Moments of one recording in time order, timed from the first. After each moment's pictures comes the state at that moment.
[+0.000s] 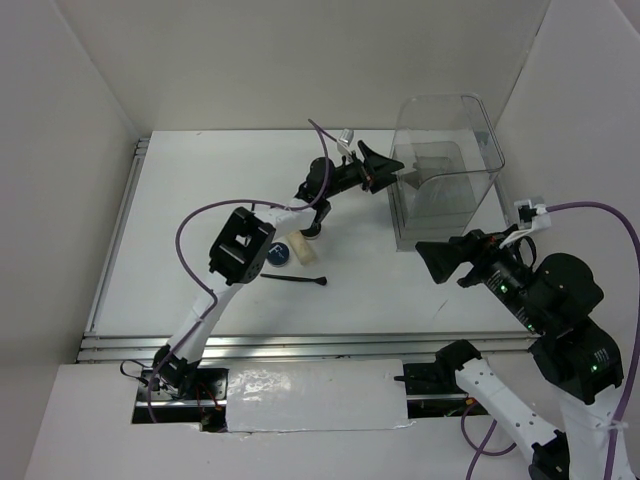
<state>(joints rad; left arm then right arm) -0.62 2.56 1.98 0.87 0.53 -1.43 0.41 0.54 1.27 -0.84 -0.08 0.47</state>
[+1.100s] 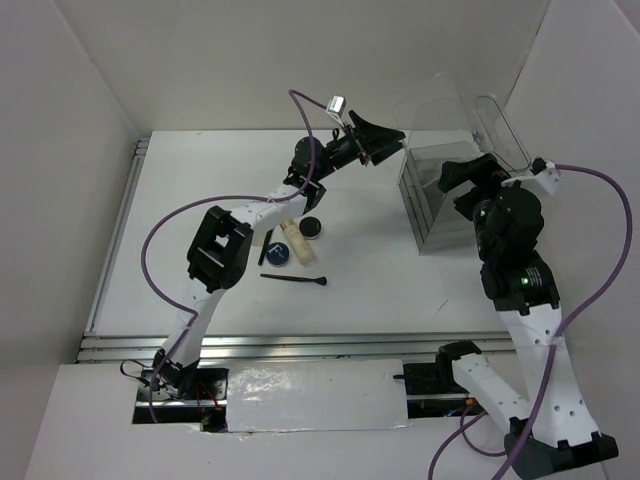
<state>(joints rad) -0.62 2.31 1.90 0.90 0.50 -1.42 0.20 0.77 1.12 -0.44 0.36 0.72</state>
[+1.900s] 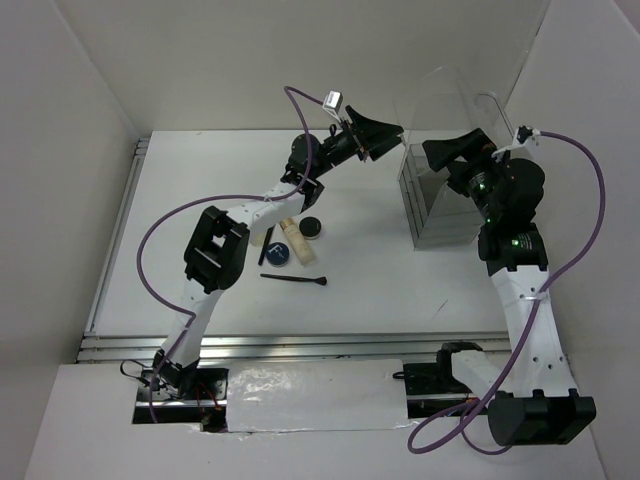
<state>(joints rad) -0.61 2.28 1.90 0.89 0.49 -1.42 -0.02 0.97 1.13 -0.17 -0.19 0.78</state>
